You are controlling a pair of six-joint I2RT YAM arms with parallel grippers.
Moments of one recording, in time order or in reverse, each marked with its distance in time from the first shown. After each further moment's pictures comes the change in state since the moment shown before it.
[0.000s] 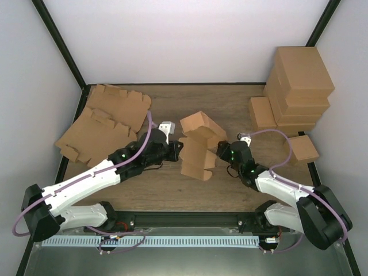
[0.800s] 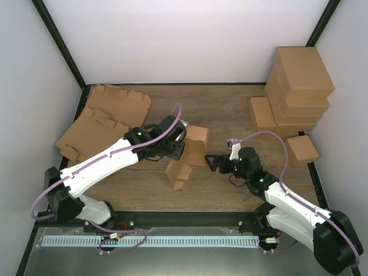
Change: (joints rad) left arm 0.000 0.277 0.447 -0.605 -0.085 0.334; right arm -0.002 -0.293 -0.095 -0.091 -0.487 -0.271
